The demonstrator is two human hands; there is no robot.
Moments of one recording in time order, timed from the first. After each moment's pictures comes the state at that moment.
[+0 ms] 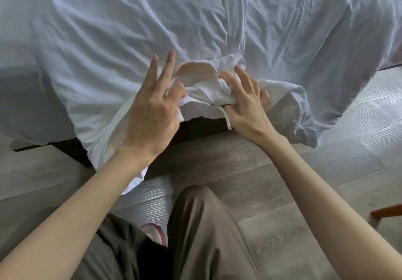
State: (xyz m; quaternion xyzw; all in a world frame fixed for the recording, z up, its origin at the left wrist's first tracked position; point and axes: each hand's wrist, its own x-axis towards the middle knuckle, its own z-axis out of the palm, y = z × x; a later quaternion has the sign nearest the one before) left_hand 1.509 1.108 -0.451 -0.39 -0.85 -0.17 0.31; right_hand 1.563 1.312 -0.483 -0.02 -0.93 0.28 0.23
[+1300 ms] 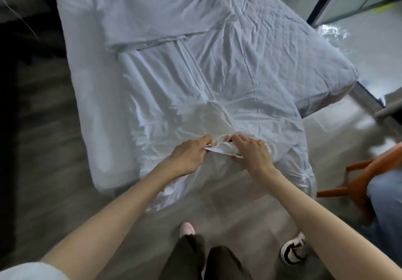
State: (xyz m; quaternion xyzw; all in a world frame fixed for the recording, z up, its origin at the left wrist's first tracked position) left_hand 1.409 1.116 -0.051 -0.40 -0.85 -0.19 -0.28; right_hand 1.522 1.293 -0.088 -0.13 -0.98 0.14 -0.01
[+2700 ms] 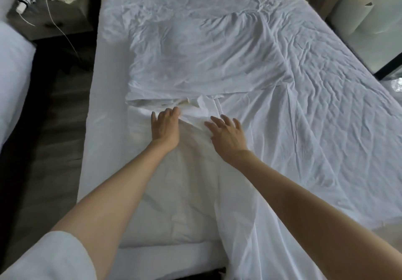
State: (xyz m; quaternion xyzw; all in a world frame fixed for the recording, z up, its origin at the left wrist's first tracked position) left_hand 0.975 1.234 -0.096 -0.15 -0.98 -0.06 -0.07; right_hand 1.063 1.400 -0.091 -0.01 -0.99 0.07 -0.08
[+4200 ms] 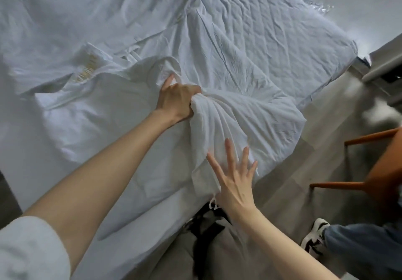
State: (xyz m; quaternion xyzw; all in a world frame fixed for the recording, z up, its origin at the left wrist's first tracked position) left_hand 1.107 1.350 -0.126 -0.56 -0.82 -0.09 -0.03; right_hand 1.368 1.317 -0.176 -0.33 -0.94 0.11 -0.06
